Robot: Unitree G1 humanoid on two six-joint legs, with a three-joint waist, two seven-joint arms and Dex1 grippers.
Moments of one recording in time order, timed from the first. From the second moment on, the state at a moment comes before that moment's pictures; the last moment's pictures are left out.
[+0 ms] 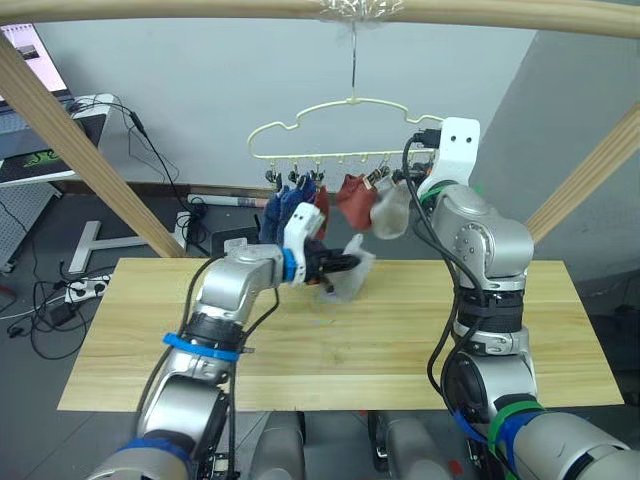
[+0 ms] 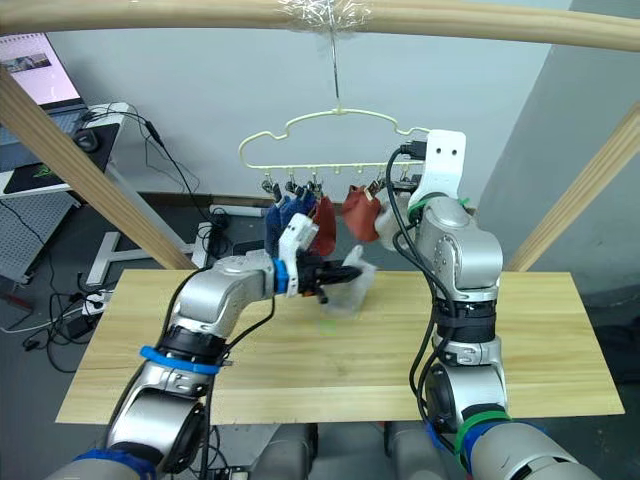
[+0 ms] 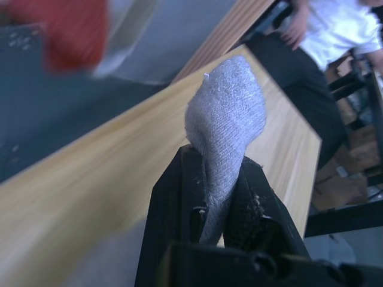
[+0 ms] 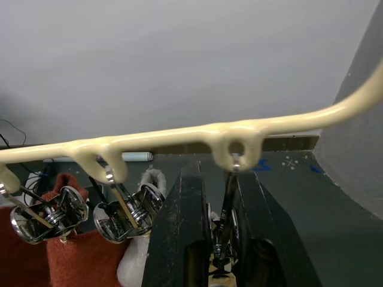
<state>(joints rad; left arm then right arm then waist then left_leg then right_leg) -0.74 0.23 -0.13 0.21 -0.27 0.77 -0.86 -0.90 0.01 -0.19 -0.05 0.12 0.99 -0.16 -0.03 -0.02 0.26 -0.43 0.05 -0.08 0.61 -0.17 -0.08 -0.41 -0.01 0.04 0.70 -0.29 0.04</state>
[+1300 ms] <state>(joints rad) -1.11 -0.05 -0.03 0.86 -0.20 0.35 -0.67 -0.93 0.01 -0.21 -0.08 0.14 1.04 -0.18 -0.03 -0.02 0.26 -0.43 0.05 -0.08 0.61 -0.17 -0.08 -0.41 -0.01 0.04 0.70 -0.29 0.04</state>
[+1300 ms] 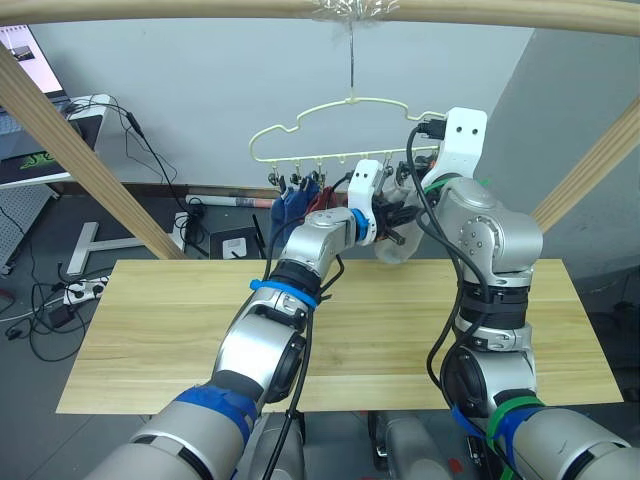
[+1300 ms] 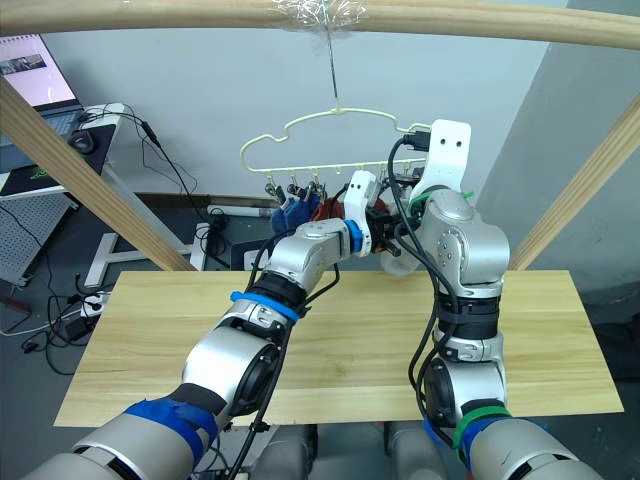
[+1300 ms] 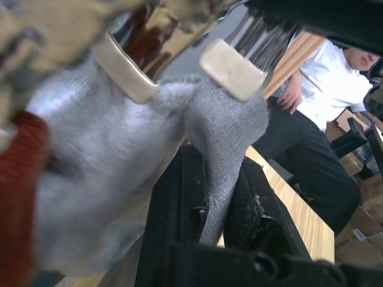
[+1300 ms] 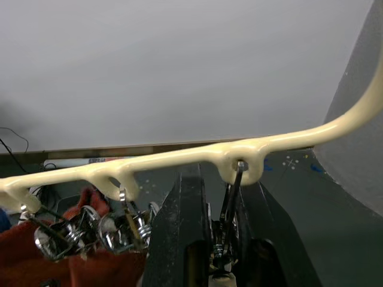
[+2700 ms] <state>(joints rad) -0.49 0.31 -0.03 -0.06 -0.27 0.59 -0.75 -0.16 -0.21 -0.13 -0.89 0.27 1.36 0.07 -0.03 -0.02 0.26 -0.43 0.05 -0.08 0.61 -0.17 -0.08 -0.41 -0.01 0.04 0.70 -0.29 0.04</state>
